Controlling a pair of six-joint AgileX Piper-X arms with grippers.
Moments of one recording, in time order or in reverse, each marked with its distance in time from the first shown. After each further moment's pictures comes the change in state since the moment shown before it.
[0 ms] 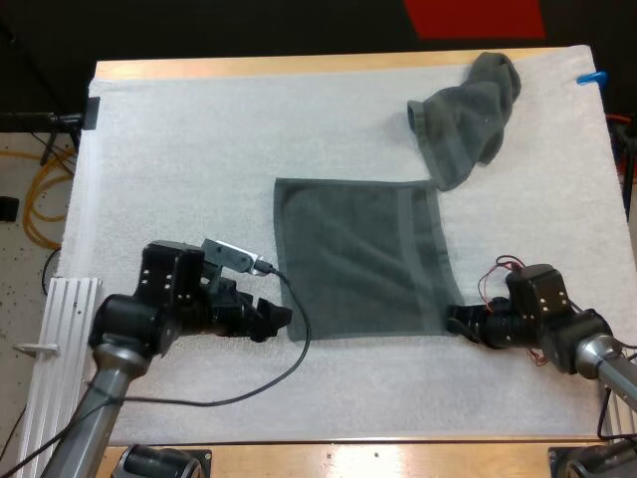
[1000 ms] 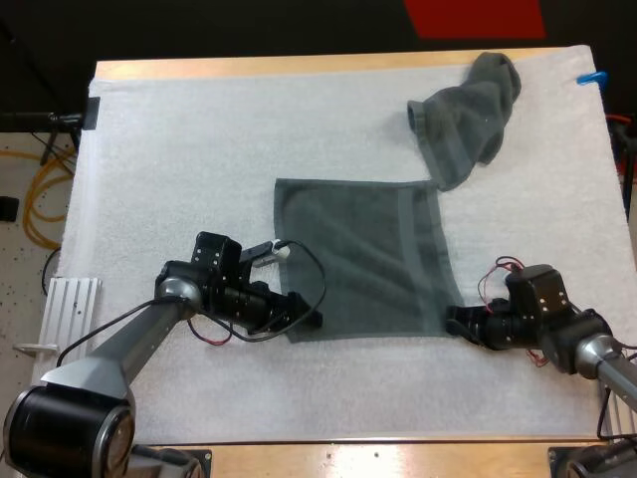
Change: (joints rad) left arm 0.003 0.564 0.058 -0.323 0.308 -0.183; right arm 0.000 0.000 0.000 0.009 -0.006 0.000
